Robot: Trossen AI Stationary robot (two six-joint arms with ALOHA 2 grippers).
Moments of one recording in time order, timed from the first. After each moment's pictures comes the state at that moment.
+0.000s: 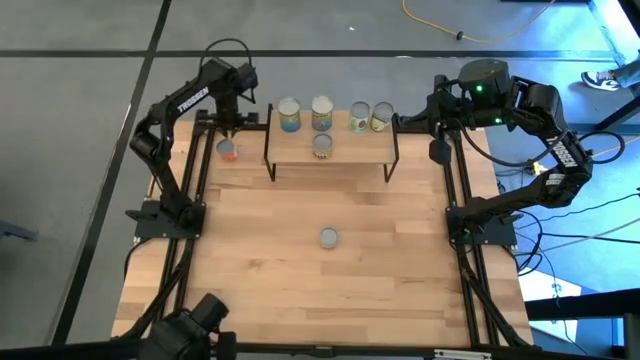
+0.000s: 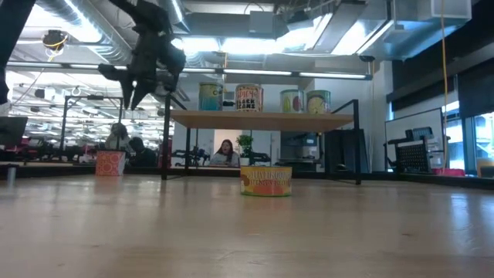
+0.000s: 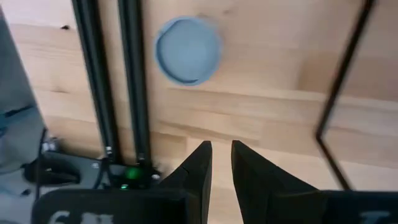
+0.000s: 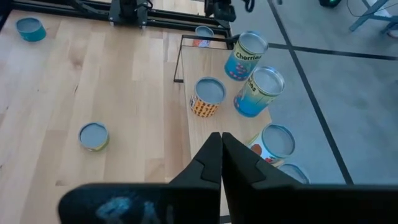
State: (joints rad) left arm 1.00 1.75 1.62 -1.57 -0.03 -0.69; right arm -0.42 1.30 1.94 -1.29 -0.11 -0.38
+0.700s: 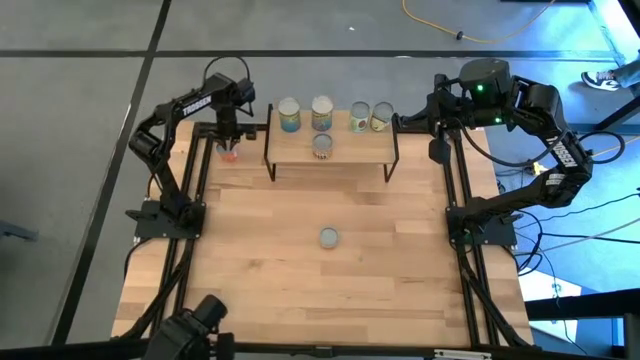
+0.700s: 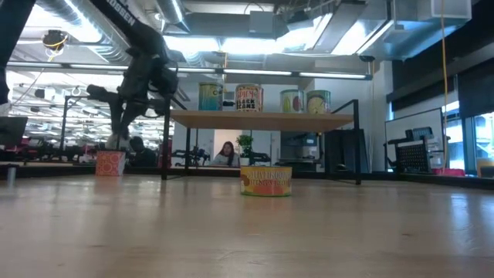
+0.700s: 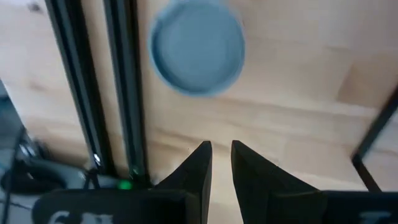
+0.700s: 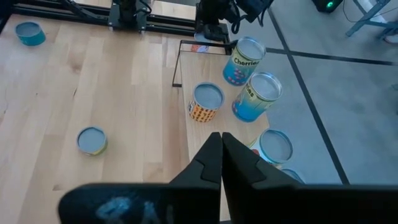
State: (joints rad) left arm 1.04 1.75 1.38 -1.40 -0.02 -0.68; right arm -0.42 1.30 1.94 -1.27 -0.11 -0.38
